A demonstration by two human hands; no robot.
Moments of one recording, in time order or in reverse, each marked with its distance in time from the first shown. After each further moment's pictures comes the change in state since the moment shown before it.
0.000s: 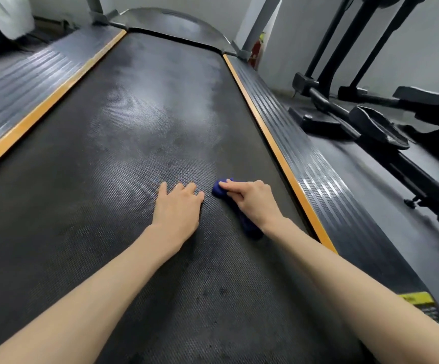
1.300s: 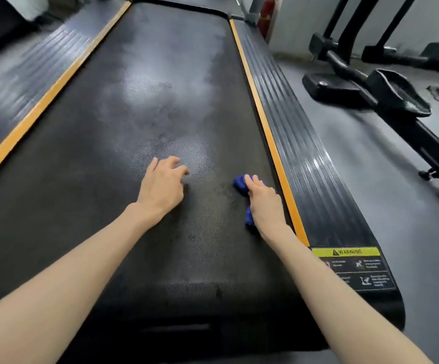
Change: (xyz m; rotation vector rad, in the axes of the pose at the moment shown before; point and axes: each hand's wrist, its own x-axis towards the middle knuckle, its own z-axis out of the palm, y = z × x) left_hand -0.032 0.027 -0.023 -0.197 0.032 -0.137; right_hand -0.099 0.025 -0.044 -0.093 -0.140 0.220
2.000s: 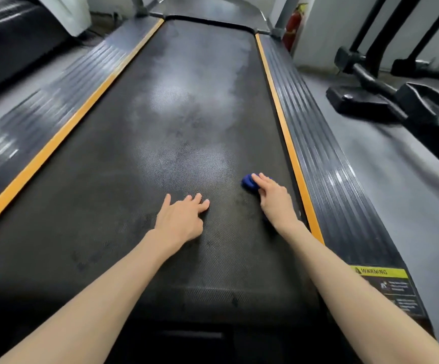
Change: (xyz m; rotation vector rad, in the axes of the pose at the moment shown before) left_hand -0.048 0.009 -0.005 0.147 -0.423 -0.030; right_hand 0.035 -0.003 0.012 0.222 -0.003 -0.094
